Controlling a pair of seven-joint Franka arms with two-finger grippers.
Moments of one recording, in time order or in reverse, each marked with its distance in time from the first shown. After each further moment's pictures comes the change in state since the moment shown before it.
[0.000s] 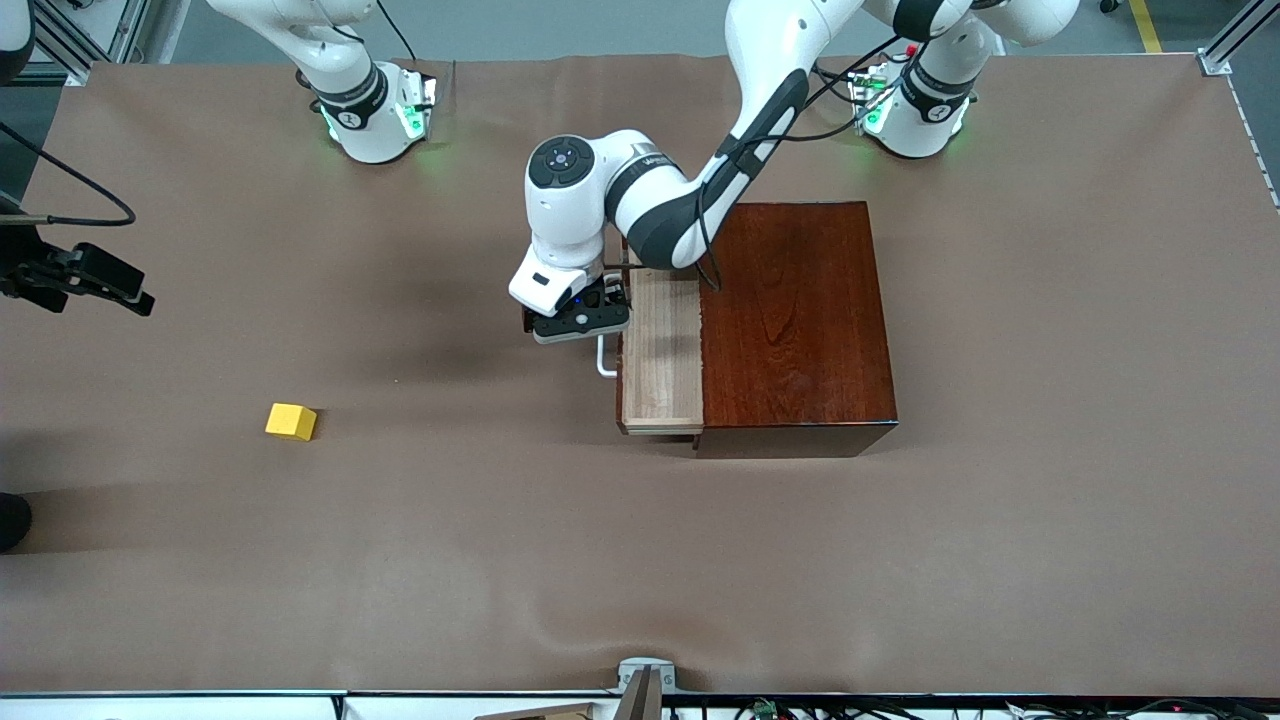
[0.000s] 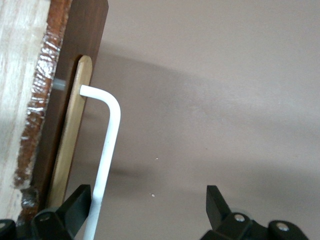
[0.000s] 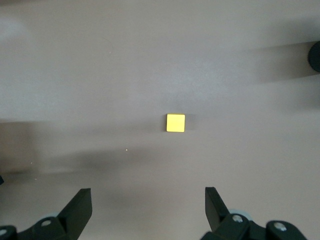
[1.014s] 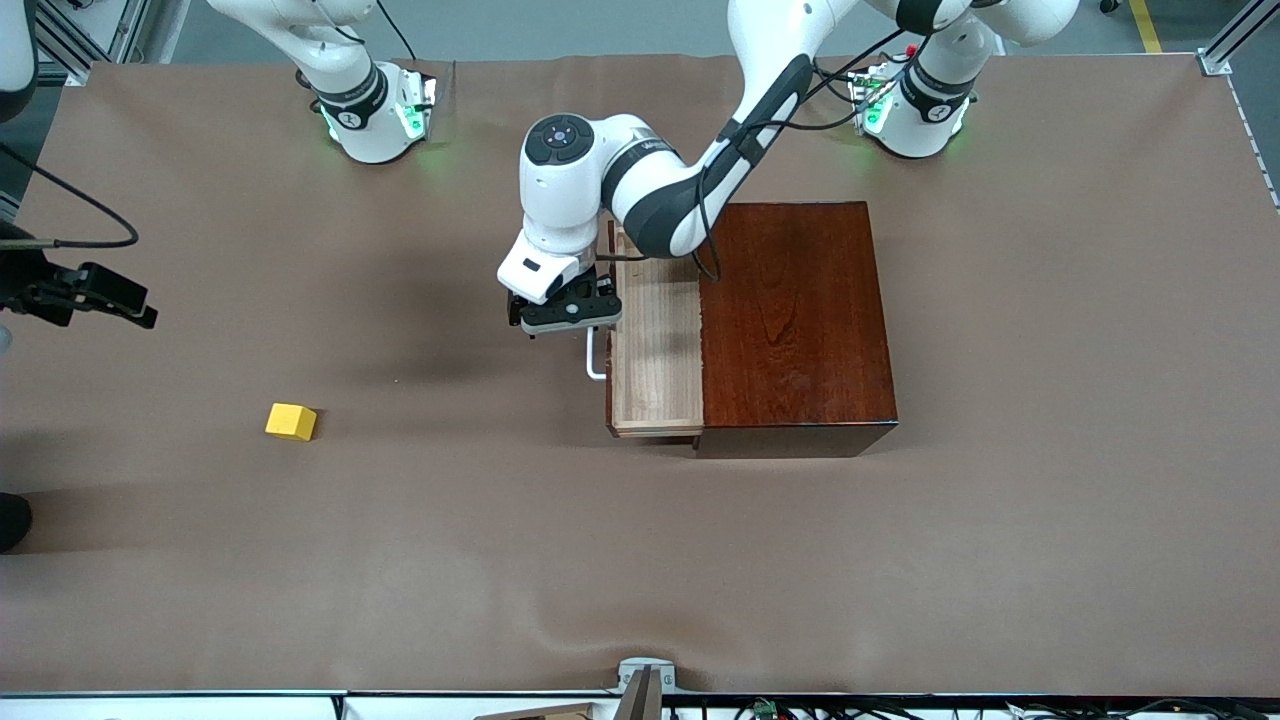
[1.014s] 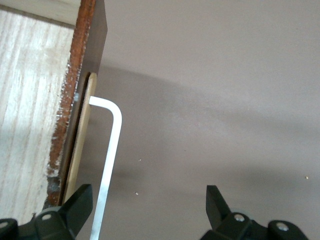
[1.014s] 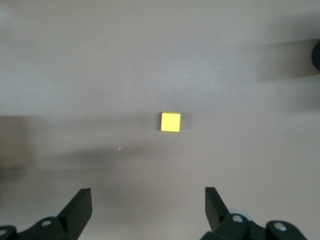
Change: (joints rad) left arm -0.005 -0.030 0.005 0.022 0.000 0.003 -0.002; right arm -0.024 0.049 -0.016 -0.002 -0.001 0.015 -0.071
